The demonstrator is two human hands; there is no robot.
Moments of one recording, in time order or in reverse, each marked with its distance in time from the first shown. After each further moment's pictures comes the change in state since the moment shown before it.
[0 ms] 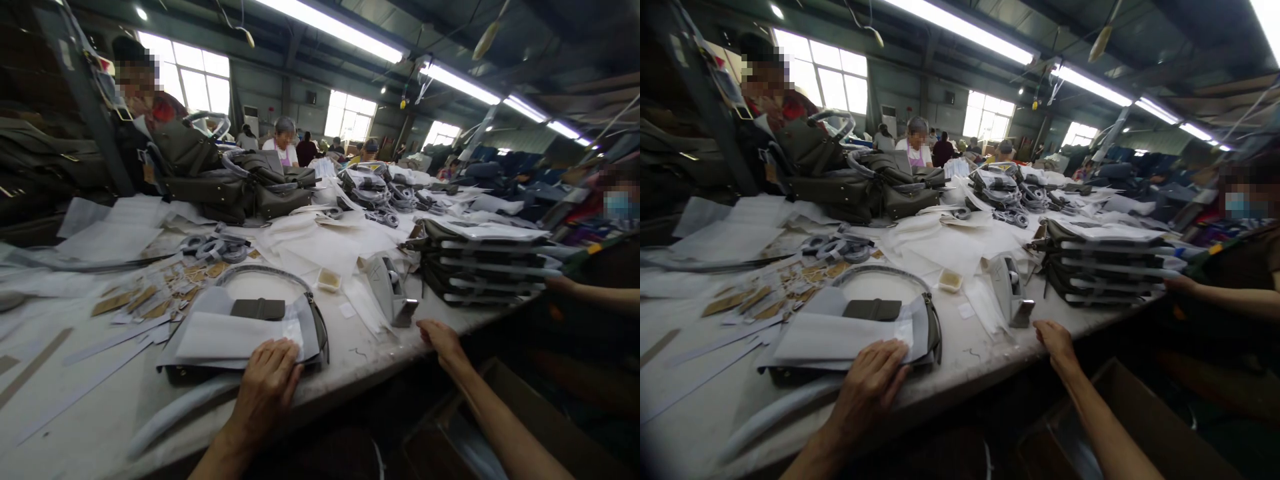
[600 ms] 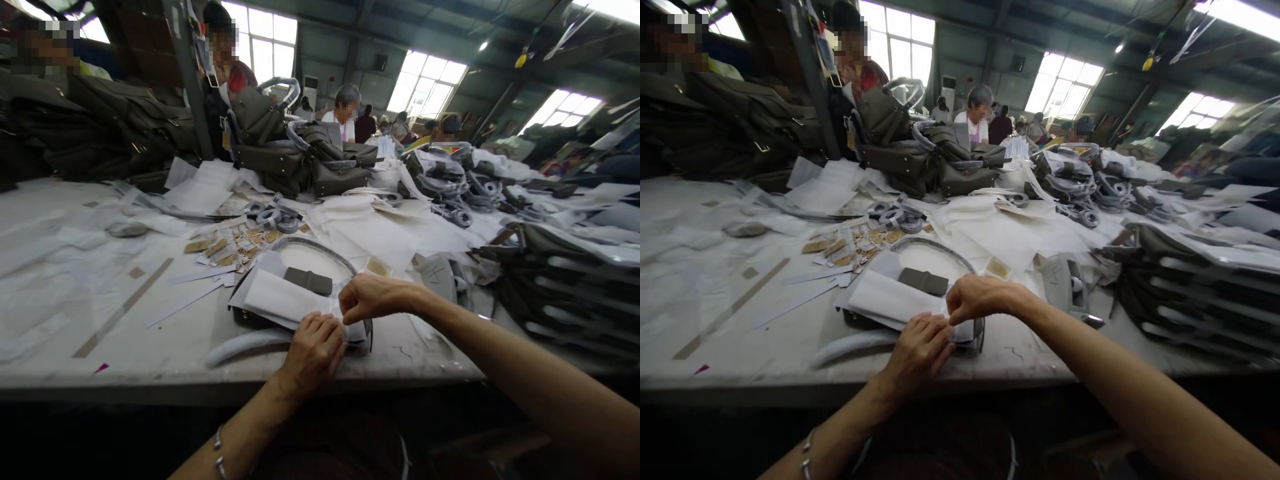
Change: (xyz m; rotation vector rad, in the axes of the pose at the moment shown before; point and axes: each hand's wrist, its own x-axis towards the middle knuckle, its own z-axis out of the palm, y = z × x) left_hand 0.003 0.011 -0.004 -0.066 -0.053 -0.127; right_hand -0.048 -0.244 0.139 -0.563 -1.336 -0.859
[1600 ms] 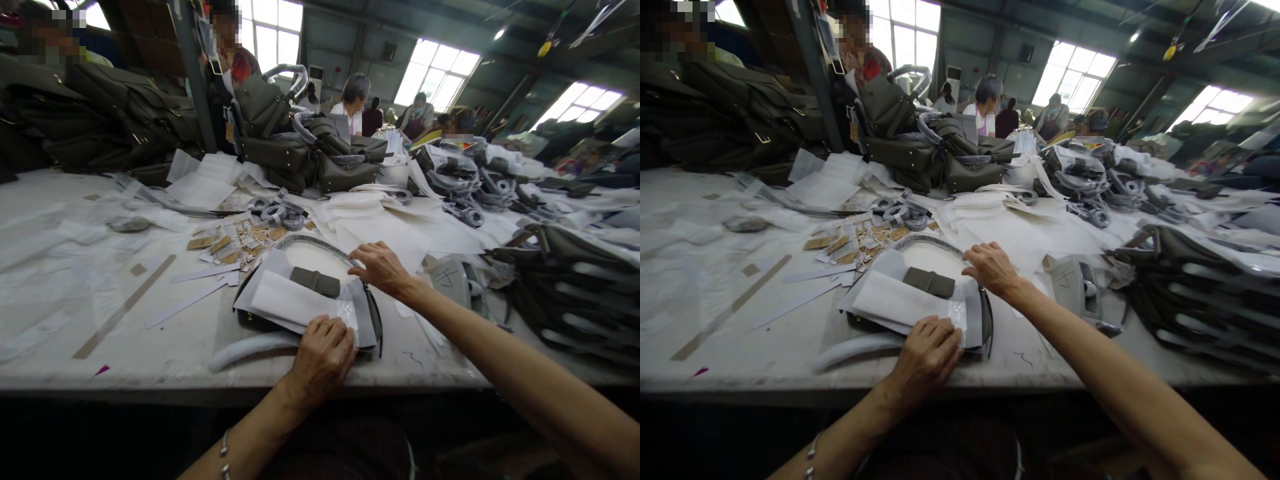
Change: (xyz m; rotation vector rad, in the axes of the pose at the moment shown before) left_hand 0.000 -0.001 0.002 0.037 -0.007 -0.004; right_hand 0.035 0.049 -0.002 -0.652 0.596 -0.007
